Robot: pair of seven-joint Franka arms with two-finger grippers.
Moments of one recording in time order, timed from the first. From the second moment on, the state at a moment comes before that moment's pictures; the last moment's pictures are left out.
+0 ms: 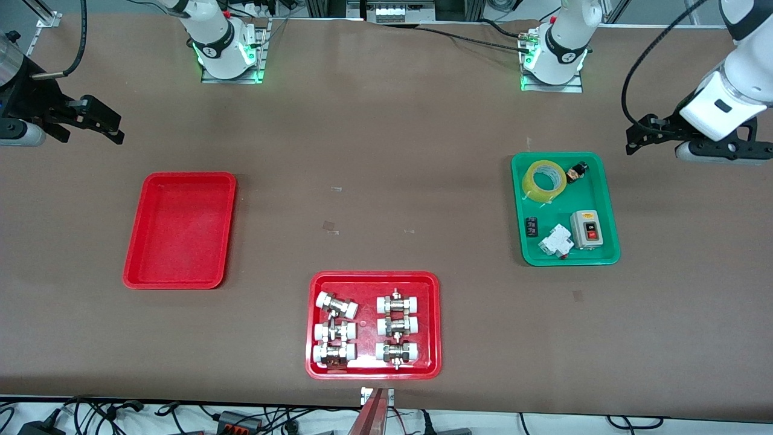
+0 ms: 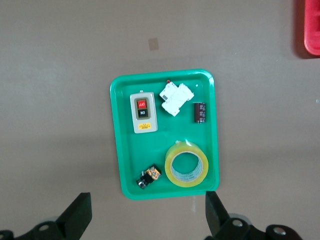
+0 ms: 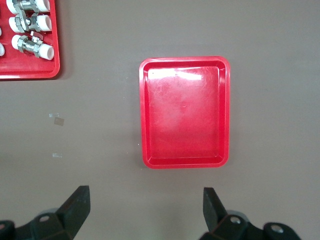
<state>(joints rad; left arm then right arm) 0.08 -0.10 -0.09 -1.89 -0.02 1.74 0.03 0.07 -0.03 0.01 -1.58 -0.01 1.57 0.11</state>
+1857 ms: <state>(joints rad) 0.09 0.32 -0.15 -2.25 -0.02 2.20 0.02 0.07 -0.02 0.01 -1.58 -0.01 1.57 0.11</state>
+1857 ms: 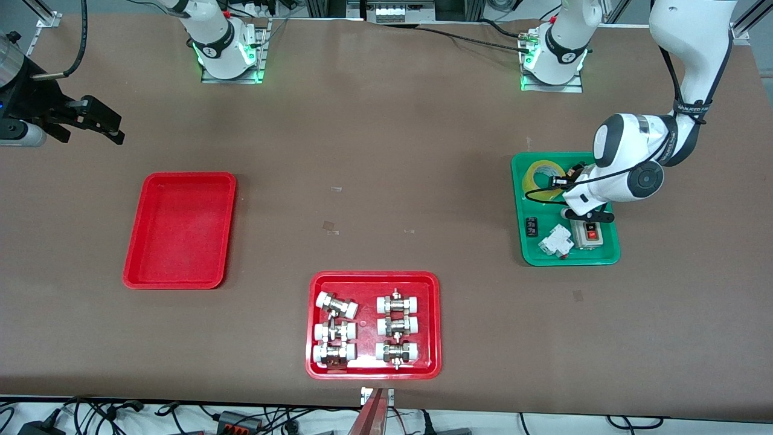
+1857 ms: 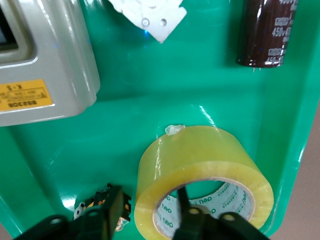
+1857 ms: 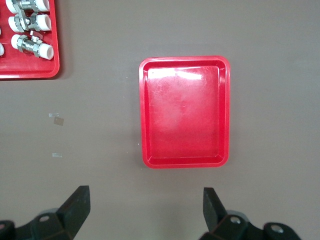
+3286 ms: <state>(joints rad) -0.02 0.28 -0.24 -1.45 -0.13 1.52 0.03 0.07 -0.01 0.01 -1.58 -0.01 1.55 0.11</state>
